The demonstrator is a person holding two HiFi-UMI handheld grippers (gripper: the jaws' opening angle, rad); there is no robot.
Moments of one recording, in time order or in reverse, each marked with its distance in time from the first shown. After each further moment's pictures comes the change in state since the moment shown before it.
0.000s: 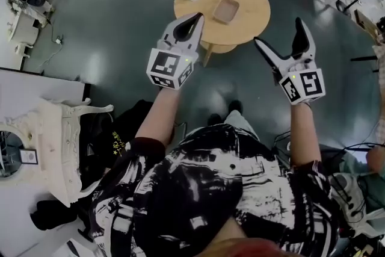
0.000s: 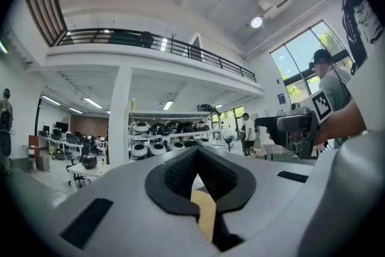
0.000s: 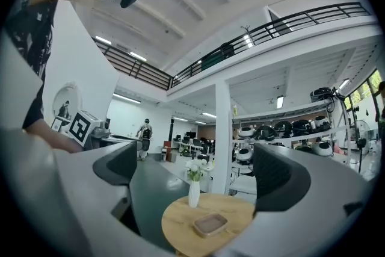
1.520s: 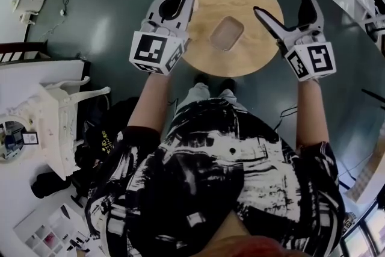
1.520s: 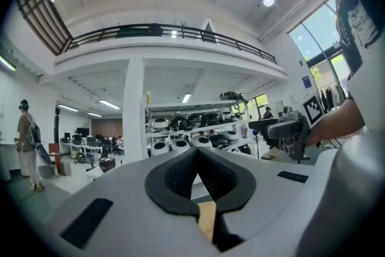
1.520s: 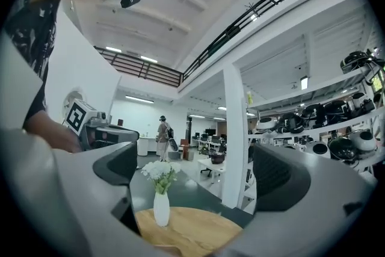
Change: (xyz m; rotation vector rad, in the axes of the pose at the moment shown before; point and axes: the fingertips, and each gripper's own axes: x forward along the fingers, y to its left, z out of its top) left arm 0.273 0.182 -0.030 0.041 0.062 0.189; right arm 0.299 -0.231 -0.084 0.040 0.007 0.229
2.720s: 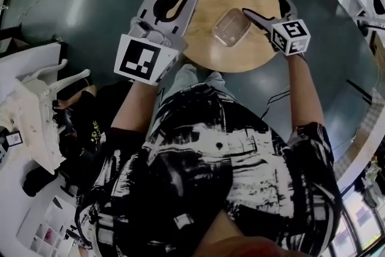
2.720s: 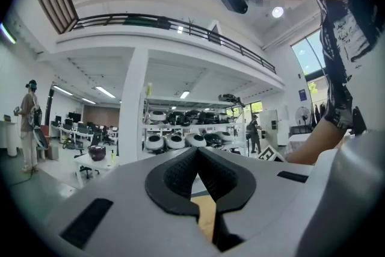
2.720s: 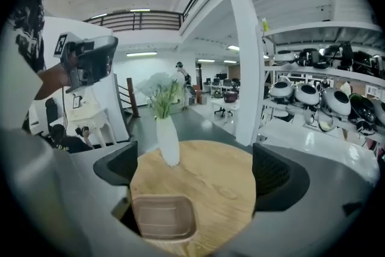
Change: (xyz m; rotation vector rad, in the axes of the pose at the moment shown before) left arm 0.001 0.064 -0.052 -0.117 -0.013 -0.073; right arm 0.097 0.016 -0.257 0.093 0.554 0.158
